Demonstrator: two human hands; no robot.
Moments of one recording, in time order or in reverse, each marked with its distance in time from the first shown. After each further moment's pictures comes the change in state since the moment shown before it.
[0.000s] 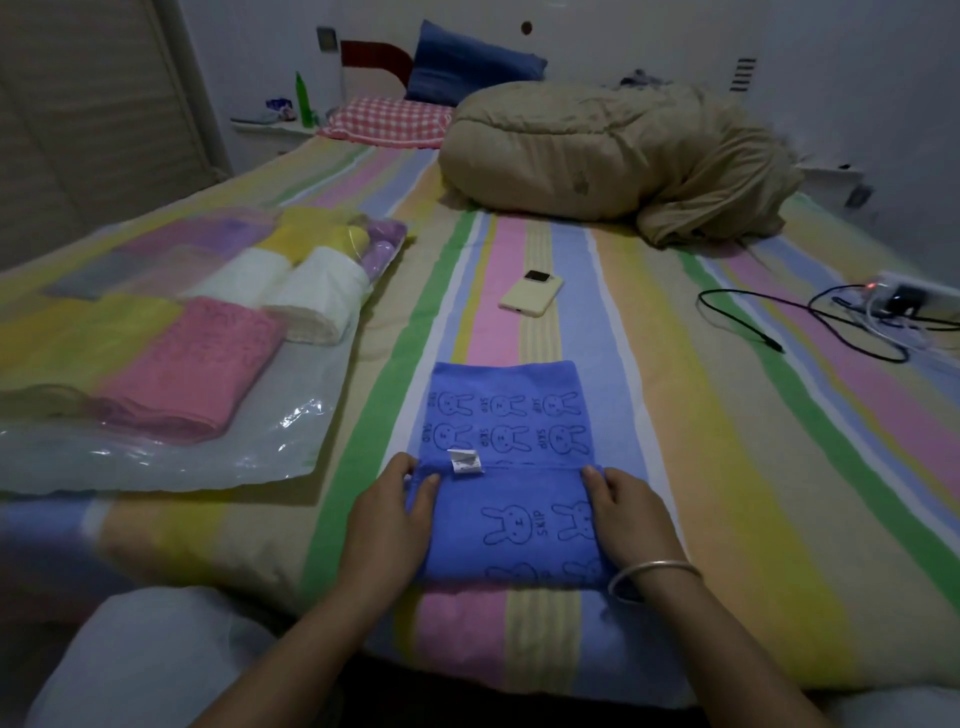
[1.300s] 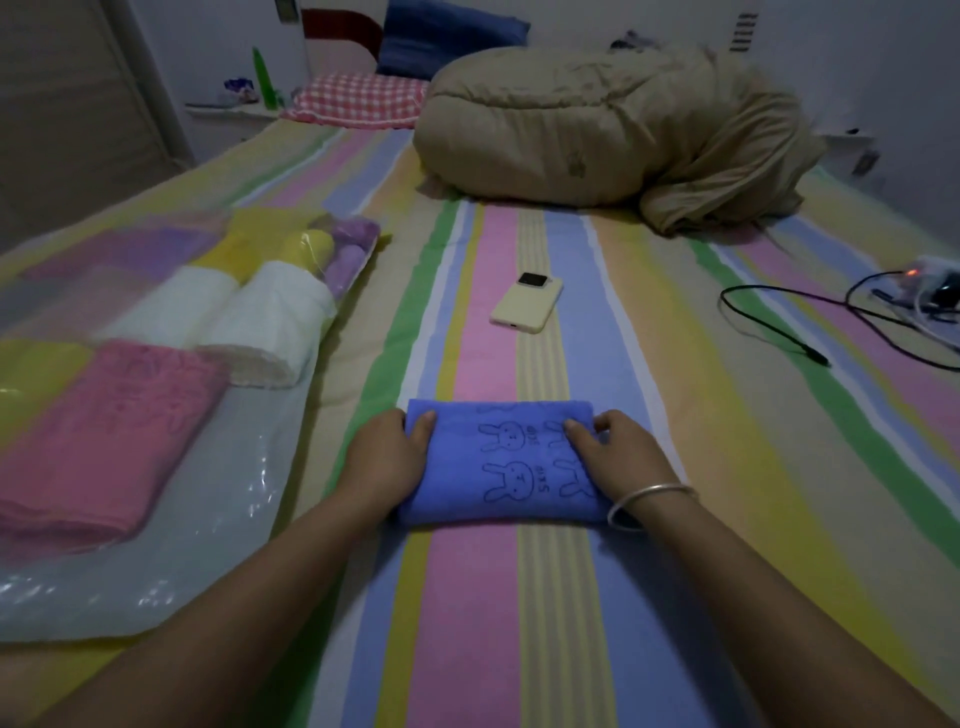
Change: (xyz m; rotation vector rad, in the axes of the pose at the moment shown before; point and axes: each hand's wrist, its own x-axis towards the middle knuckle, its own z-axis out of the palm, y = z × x) left_hand 0.154 0.013 0.033 0.295 -0.171 -0.094; right_hand 0.120 -0.036 0.001 -0.010 -0.088 0.131
